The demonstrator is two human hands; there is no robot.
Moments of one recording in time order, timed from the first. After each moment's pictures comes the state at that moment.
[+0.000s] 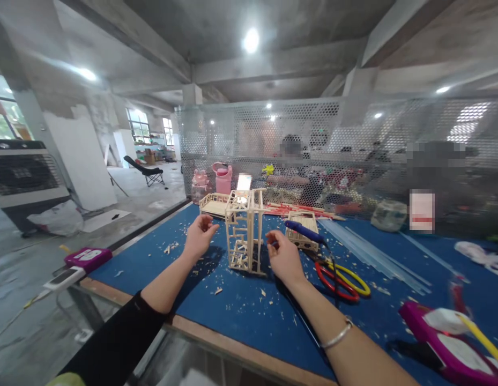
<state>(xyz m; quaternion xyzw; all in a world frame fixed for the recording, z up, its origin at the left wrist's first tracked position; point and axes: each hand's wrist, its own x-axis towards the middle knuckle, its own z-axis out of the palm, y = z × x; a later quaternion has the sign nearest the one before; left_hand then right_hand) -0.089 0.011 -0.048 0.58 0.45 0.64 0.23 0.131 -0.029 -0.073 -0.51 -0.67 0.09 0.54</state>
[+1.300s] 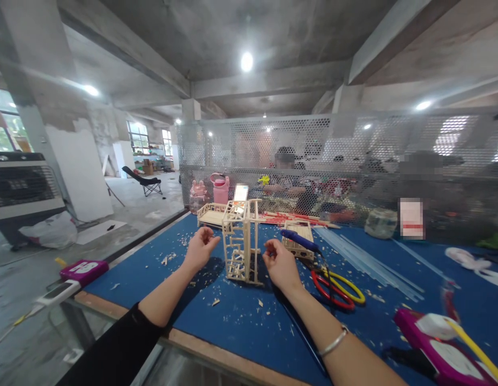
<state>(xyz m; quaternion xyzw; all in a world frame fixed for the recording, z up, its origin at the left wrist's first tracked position) -0.086 0.004 -0.046 0.61 0.44 0.61 0.27 0.130 -0.024 -0.074 -0.49 -0.65 0.14 0.56</state>
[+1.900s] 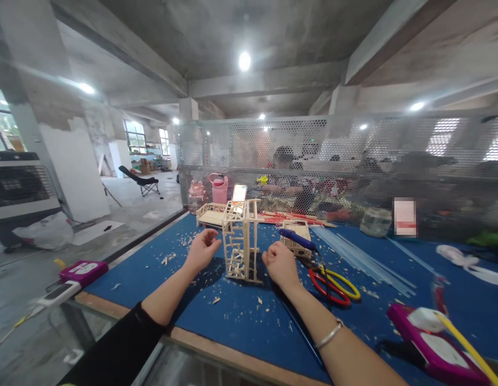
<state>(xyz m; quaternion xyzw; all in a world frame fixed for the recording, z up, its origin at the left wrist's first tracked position) -0.087 0.005 -0.052 0.66 0.44 0.56 0.22 0.129 -0.026 -0.070 -0.51 -0.66 0.03 0.54</state>
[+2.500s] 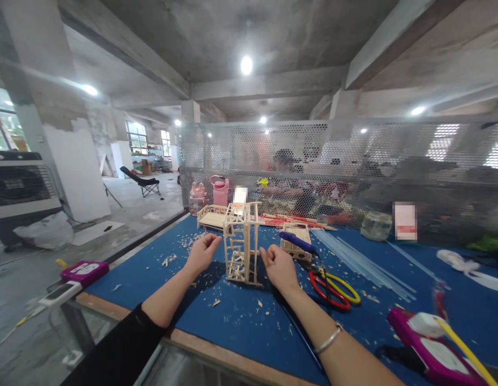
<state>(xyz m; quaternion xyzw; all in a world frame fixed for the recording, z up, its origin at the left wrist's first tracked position) -0.088 0.005 -0.052 0.69 0.44 0.54 0.20 0.125 -0.027 -0.071 -0.55 -0.64 0.07 0.52</state>
